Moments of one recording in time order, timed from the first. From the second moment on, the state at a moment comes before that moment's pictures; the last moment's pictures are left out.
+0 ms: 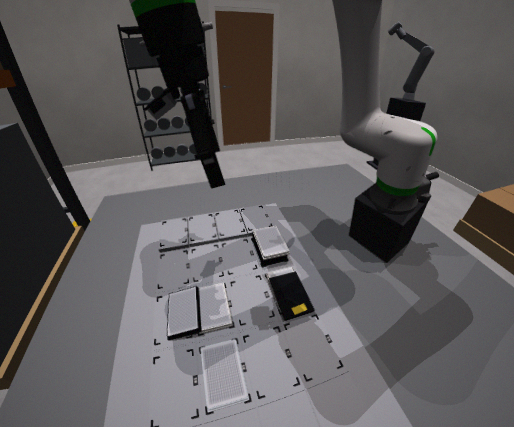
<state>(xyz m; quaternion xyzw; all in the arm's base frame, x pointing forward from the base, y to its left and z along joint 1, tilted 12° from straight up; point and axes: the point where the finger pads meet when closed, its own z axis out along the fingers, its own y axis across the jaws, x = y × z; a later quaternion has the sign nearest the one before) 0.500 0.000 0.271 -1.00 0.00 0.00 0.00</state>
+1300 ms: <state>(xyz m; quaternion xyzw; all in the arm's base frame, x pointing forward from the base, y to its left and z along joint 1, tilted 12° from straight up) 0.522 0.014 0.217 -0.98 0.18 -0.02 0.01</state>
